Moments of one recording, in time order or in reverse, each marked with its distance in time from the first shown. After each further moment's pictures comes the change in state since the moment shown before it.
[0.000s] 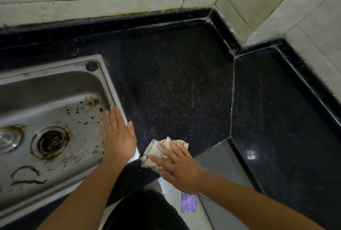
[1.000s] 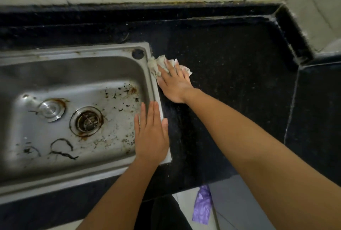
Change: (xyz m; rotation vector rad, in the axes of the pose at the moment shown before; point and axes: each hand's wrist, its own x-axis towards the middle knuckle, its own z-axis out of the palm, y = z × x) left_hand 0.002 -0.006 0.012 -0.029 0.146 0.000; right_hand 0.254 0.013 -0.113 0.154 0.019 0.162
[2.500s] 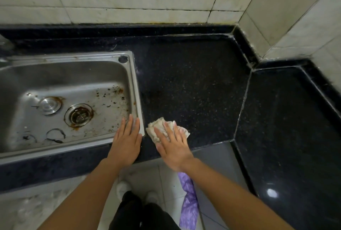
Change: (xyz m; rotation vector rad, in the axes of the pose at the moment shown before) left_hand -0.089 -0.006 -0.026 0.007 -0.294 0.109; right_hand -0.242 0.024 0.099 0.012 -0.054 0.001
